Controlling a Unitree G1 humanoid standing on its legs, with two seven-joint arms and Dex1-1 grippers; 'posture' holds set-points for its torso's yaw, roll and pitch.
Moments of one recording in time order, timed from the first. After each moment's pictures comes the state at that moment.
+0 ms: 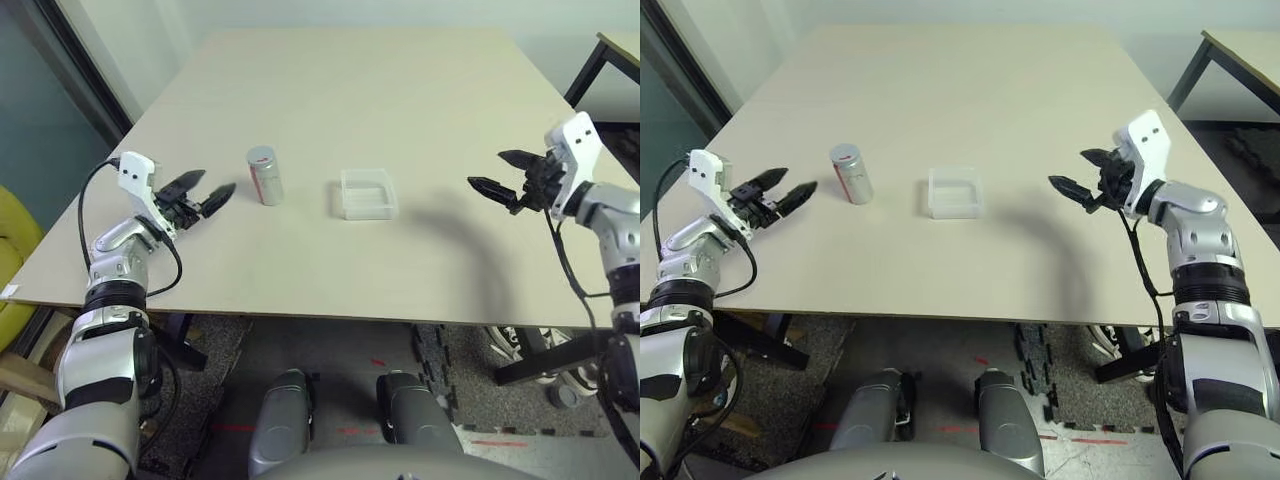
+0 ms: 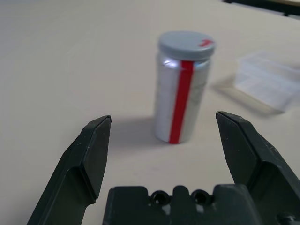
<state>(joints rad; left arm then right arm) -0.65 0.57 0.29 0.97 -0.29 -0.13 -1.09 -0.68 -0.70 -0.07 0.54 0.23 0.20 1.09</state>
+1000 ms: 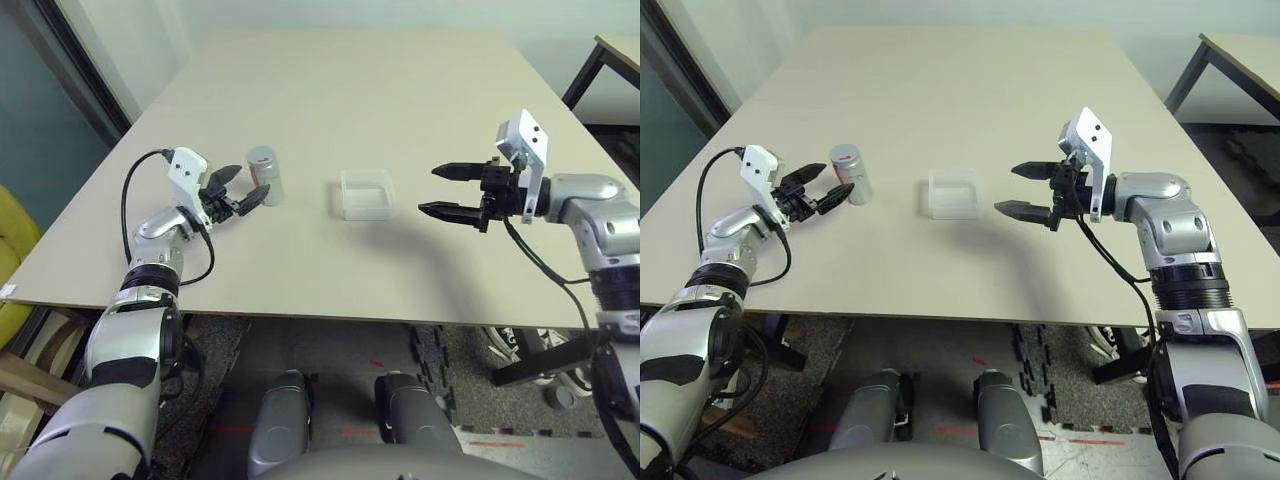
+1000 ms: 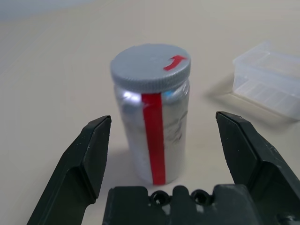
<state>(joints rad) -0.82 0.46 0.19 1.20 -0.16 -0.35 -0.94 -0.59 -0.66 -0.01 0.18 0.32 0.43 1.20</state>
